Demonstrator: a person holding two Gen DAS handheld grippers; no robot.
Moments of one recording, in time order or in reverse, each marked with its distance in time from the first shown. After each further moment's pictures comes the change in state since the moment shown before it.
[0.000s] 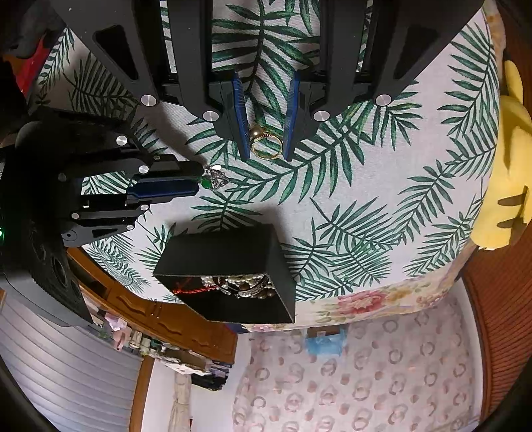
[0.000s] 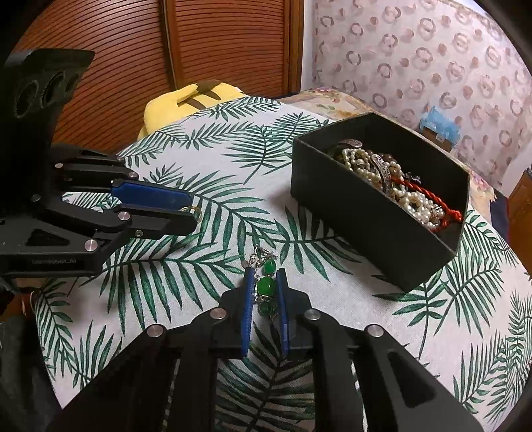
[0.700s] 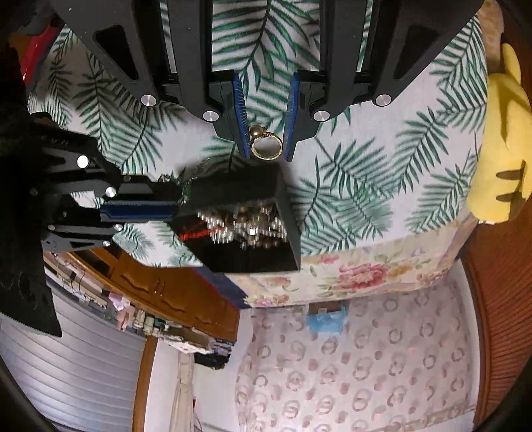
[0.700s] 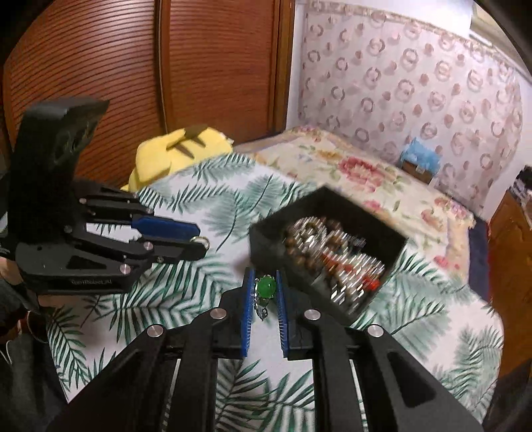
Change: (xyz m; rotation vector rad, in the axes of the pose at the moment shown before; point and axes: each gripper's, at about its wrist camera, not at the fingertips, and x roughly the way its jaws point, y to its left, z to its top) left arm -0.010 -0.005 0.045 0.001 -0.103 -0.005; right arm -0.072 -0.027 0.035 -0.014 -0.167 -0.077
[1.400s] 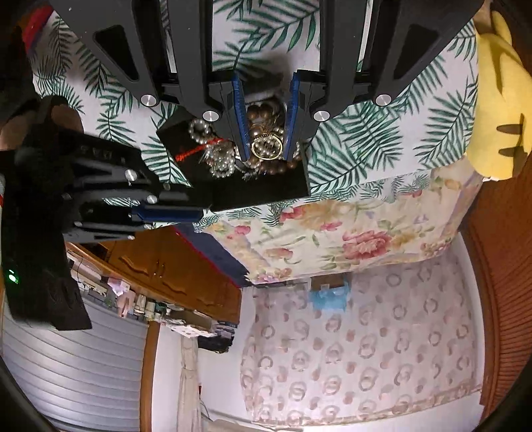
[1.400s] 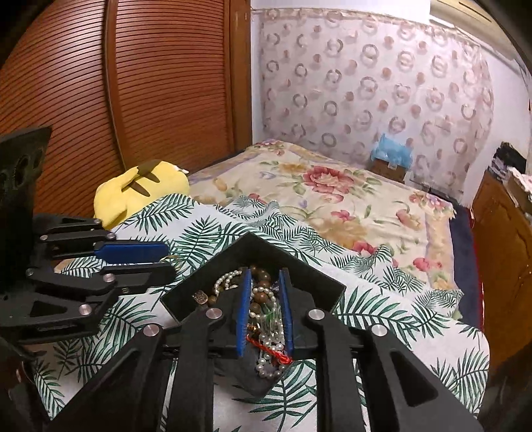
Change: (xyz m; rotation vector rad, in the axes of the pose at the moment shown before) left arm 0.029 -0.008 0.069 0.037 -0.069 0.011; right arm 0.026 -0.079 0.039 0.140 -0.042 -0.070
